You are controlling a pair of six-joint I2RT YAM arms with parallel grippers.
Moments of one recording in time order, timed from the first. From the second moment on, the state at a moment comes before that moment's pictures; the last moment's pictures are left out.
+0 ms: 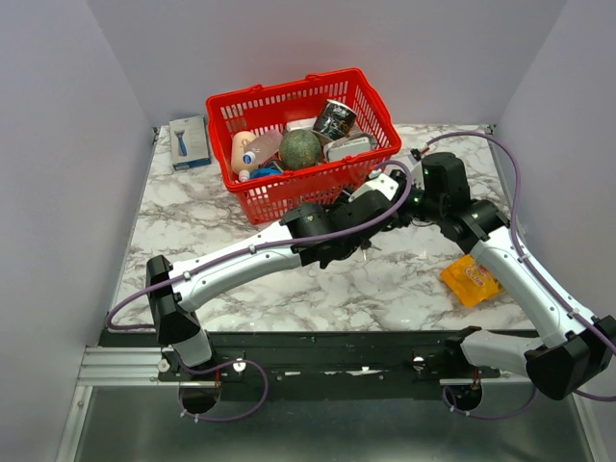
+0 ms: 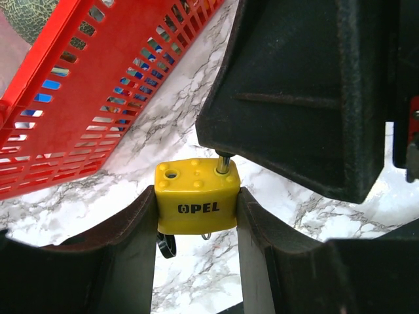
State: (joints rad) left arm -1.17 1.66 1.76 -0.94 -0.61 -0.27; right arm 0.48 1.18 1.18 -0.56 -0.32 0.84
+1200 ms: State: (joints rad) left arm -0.89 1.75 1.37 -0.67 -0.12 -0.64; right arm 0.26 0.85 1.08 -0.69 -0.20 0.87
